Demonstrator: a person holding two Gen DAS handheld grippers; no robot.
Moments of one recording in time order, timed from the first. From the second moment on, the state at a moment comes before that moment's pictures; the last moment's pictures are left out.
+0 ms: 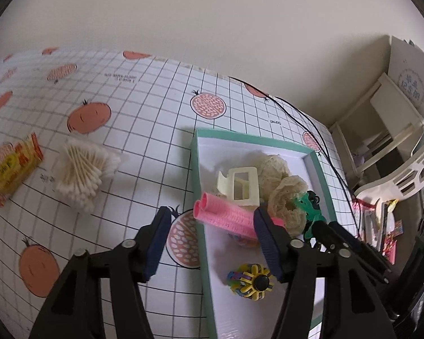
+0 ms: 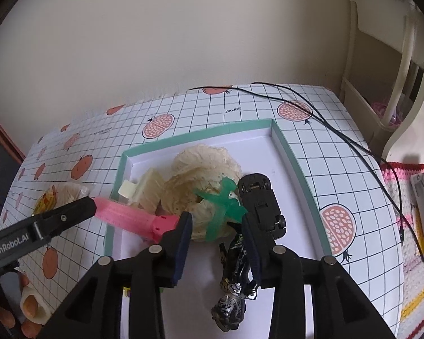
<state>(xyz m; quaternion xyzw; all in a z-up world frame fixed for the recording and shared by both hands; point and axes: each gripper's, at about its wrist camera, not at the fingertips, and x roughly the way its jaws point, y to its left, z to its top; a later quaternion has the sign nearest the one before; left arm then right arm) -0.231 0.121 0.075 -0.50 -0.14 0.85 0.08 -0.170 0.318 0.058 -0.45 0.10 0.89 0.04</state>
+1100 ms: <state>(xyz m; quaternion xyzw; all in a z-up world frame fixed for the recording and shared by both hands) -0.228 0.105 0.066 -0.49 -0.08 0.87 0.02 -0.170 0.322 0.055 -0.43 0.11 0.89 0.05</state>
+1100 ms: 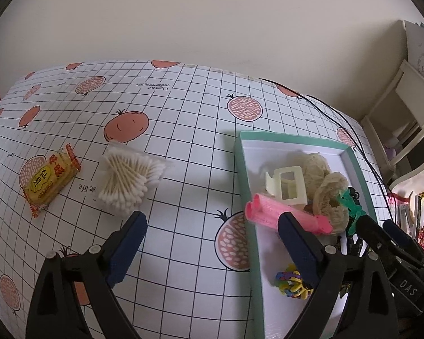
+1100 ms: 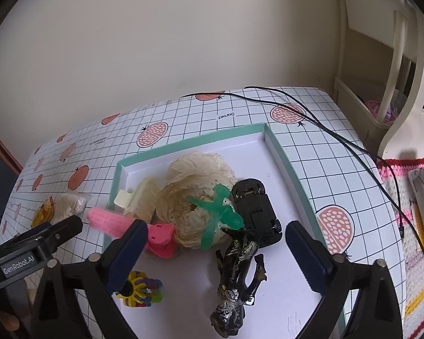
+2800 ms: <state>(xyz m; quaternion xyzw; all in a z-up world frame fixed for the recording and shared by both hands) -0.234 -0.101 0.034 -0.49 -0.10 0.87 -0.07 -0.224 0.099 0.049 -0.44 0.07 0.89 -0.07</state>
